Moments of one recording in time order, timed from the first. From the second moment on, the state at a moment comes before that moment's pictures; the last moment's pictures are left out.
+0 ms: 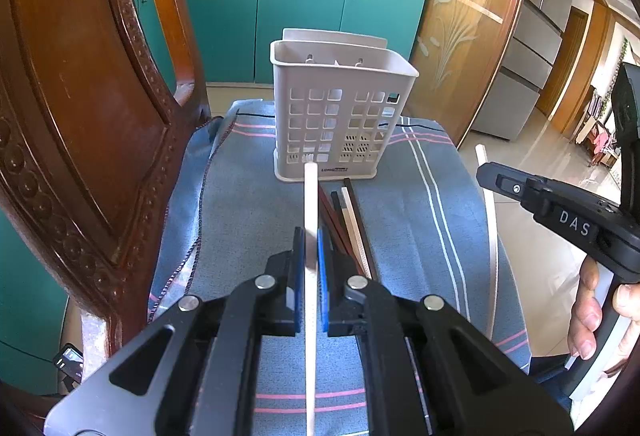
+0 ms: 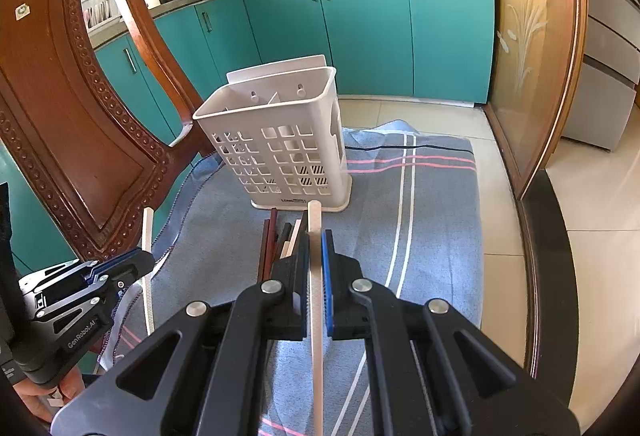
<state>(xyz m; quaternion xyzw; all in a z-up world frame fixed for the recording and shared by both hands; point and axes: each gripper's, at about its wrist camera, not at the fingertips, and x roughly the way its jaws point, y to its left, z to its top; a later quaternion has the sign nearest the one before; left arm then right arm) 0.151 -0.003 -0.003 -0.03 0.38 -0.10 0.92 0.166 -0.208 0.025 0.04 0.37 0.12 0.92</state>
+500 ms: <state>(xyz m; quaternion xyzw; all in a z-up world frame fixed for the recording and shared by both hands) 0.152 -0.003 -0.004 -0.03 0.38 -0.10 0.92 0.160 -0.210 0.032 0.05 0.35 0.14 0.92</state>
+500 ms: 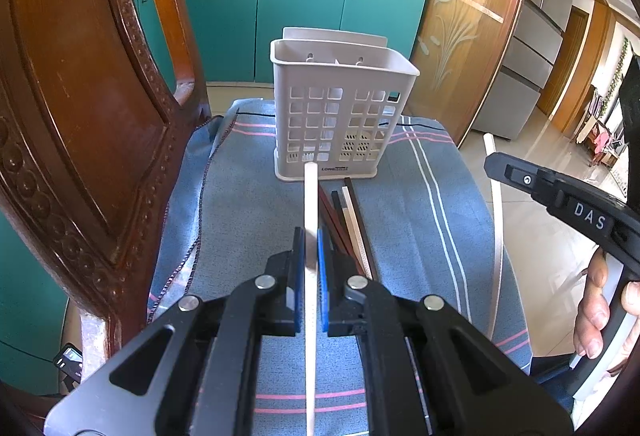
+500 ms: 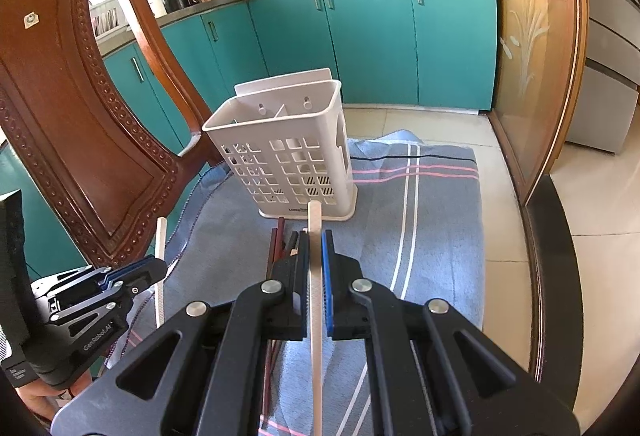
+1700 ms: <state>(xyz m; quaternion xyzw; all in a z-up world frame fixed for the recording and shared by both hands) 0.222 0.011 0.215 -0.07 0.14 -0.08 0.99 0.213 -0.225 0.250 0.12 0.12 0.13 0.98</state>
